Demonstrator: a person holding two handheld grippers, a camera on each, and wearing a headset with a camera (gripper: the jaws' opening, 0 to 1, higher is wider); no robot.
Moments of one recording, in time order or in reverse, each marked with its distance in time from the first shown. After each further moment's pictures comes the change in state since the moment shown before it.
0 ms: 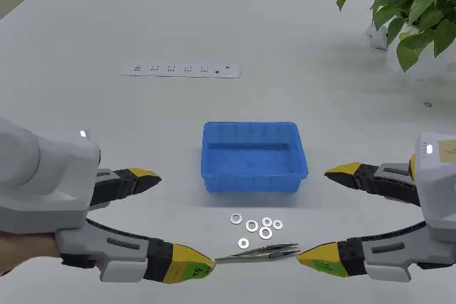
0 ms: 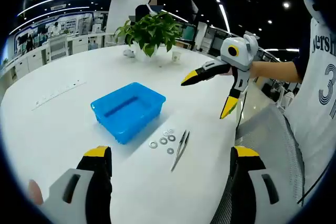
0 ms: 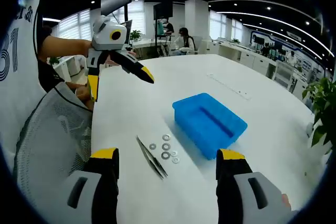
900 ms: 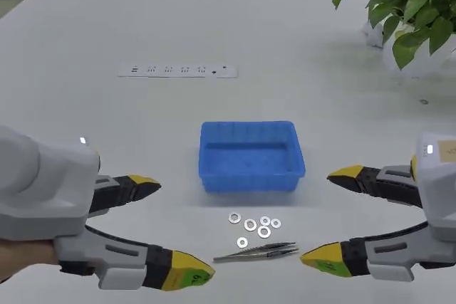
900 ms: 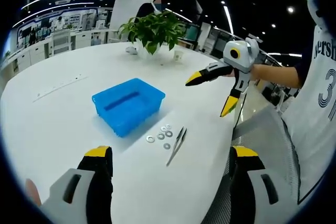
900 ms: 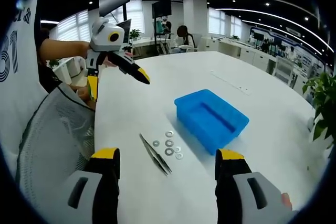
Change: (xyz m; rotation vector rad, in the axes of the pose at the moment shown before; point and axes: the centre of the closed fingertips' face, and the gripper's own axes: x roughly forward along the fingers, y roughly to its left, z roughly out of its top) left arm 0.001 -0.004 -0.007 -0.016 0.023 -0.010; right arm -0.002 0.000 -0.005 0.033 0.010 -0.001
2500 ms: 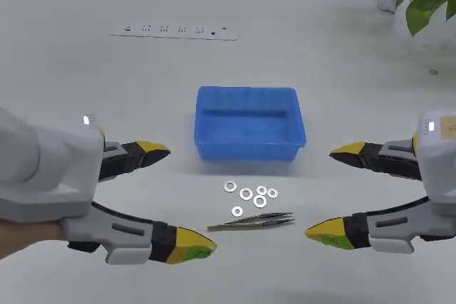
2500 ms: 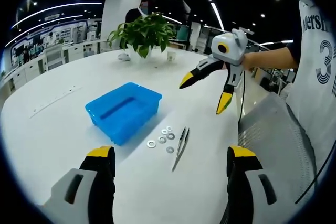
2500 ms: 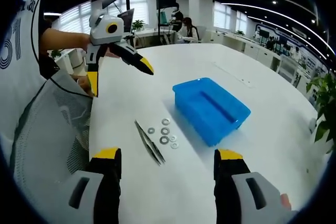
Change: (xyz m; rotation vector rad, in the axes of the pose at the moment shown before) left arm 0.022 0.004 -0.005 0.126 -0.031 -0.008; right arm 0.008 -0.011 -0.023 -0.037 0.065 0.024
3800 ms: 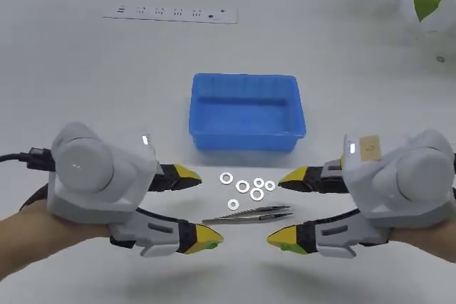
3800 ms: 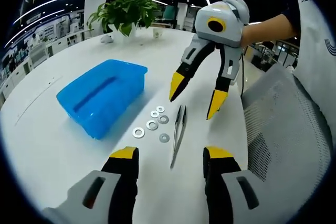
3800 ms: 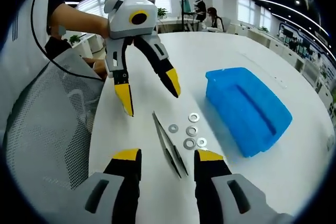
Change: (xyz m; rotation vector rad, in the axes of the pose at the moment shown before) left arm 0.053 -0.006 -0.041 0.095 0.172 -0.088; right arm 0.062 0.034 -0.021 -0.108 0.123 0.184
